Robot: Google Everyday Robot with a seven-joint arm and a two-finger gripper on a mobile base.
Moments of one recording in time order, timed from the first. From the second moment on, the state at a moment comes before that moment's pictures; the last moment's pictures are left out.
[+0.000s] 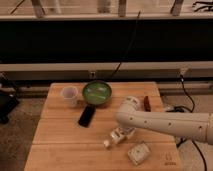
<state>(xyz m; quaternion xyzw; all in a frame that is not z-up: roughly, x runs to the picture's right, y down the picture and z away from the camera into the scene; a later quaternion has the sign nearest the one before) 0.118 0.223 0.805 -0.30 -0.05 -0.25 0.92</state>
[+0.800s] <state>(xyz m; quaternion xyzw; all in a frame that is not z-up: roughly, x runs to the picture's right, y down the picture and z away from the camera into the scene) 0.117 0.085 0.824 -0.29 -0.05 -0.24 0.92</state>
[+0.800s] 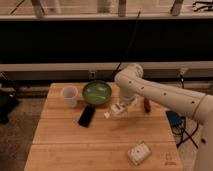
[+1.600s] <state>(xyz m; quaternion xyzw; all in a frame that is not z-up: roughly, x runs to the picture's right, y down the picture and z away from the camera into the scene) 0.059 0.046 0.865 -0.27 -0.07 -0.26 0.92</state>
